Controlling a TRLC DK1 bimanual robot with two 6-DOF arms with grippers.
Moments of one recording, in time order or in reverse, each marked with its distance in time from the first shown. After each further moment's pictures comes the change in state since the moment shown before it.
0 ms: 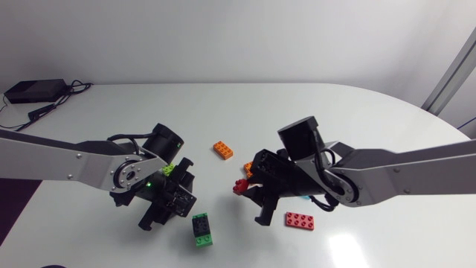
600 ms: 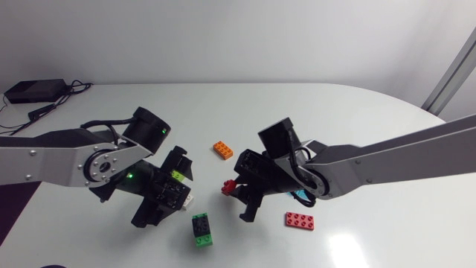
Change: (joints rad) left arm 0.011 -0.174 0.012 -0.112 0.075 -0.039; right arm 0.044 0.145 0.102 0.024 -0.003 0.034
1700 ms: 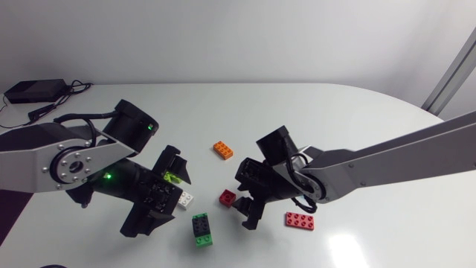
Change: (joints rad) left arm -0.014 -0.132 0.000 -0.133 0.080 -0.056; right arm -0.003 0.025 -0.020 -0.035 -0.001 -0.001
